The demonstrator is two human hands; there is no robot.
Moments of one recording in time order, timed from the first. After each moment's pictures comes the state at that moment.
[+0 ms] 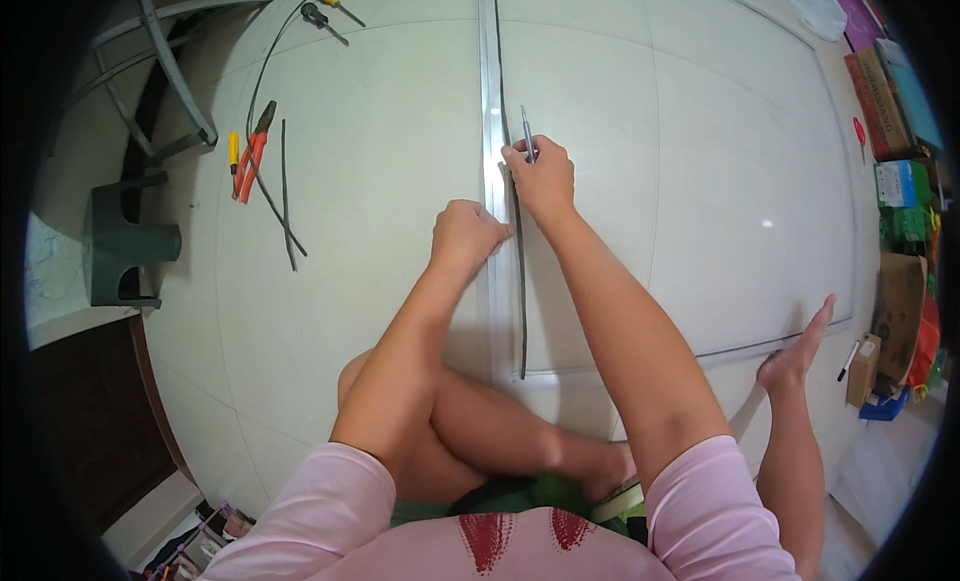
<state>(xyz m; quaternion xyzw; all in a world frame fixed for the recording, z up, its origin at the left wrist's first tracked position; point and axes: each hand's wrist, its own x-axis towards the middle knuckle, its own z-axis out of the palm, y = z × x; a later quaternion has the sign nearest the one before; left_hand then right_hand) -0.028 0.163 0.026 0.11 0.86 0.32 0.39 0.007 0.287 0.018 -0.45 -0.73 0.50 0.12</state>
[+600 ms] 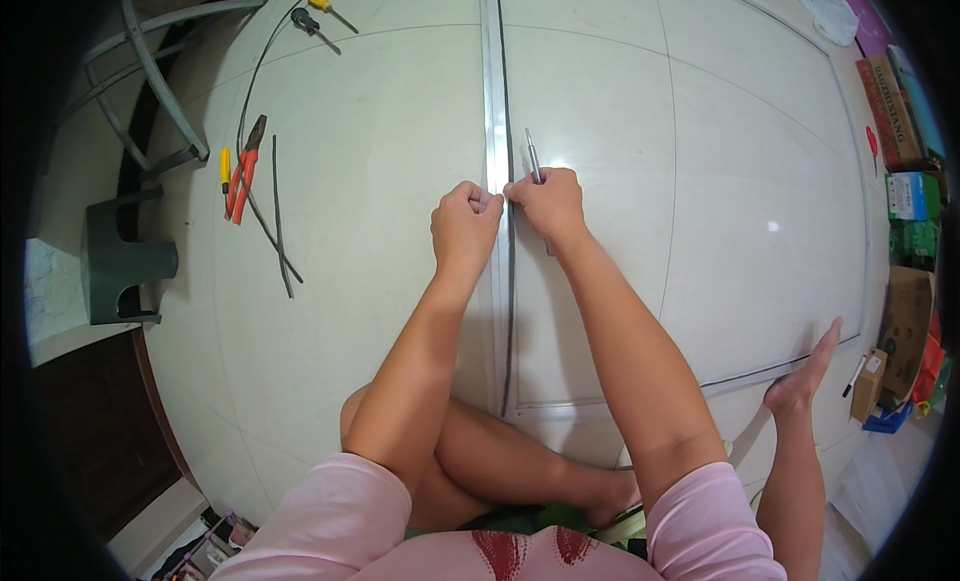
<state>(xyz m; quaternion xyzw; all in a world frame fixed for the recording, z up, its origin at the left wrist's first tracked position) -0.052 0.190 0.007 0.08 0.88 0.41 0.23 -0.002 0.304 0.002 -0.47 -0.66 0.58 -0.01</state>
